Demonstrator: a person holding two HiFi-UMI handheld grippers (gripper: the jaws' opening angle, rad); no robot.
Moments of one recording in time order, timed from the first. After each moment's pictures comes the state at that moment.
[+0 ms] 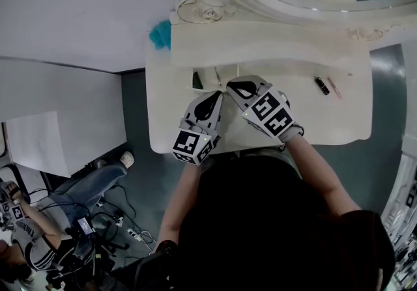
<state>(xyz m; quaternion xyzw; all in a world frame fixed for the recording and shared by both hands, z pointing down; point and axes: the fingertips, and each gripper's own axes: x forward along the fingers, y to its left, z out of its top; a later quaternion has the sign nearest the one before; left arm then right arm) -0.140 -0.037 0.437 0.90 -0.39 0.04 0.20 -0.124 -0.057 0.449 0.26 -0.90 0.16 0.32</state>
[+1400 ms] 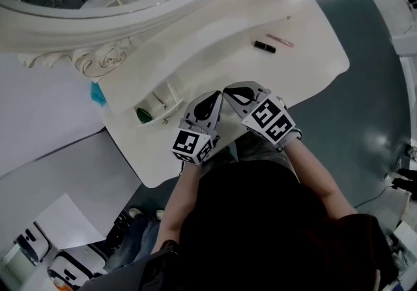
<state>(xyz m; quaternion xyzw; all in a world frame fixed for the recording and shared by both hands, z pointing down) 0.029 0.004 0.452 0.96 -0.15 0.08 0.21 0.036 0.004 0.458 0.46 -0.82 0.24 0.25</state>
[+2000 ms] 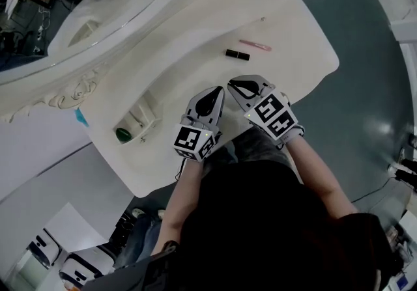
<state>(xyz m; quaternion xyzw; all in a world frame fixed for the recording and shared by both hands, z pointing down) 0.140 0.014 0.468 0.96 -0.13 0.11 0.22 0.161 0.015 0.480 0.50 -0.79 0.26 0.25</state>
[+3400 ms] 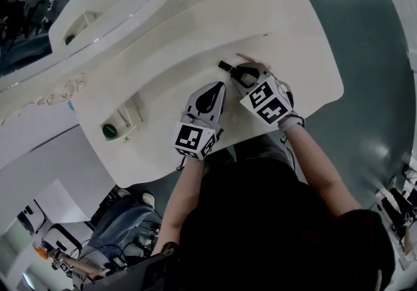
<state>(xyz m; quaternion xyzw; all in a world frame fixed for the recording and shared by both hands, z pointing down) 0.202 -0.011 0.486 0.95 -0.21 0.13 0.20 0.239 -0.023 0.545 0.44 -0.79 0.25 0.34</state>
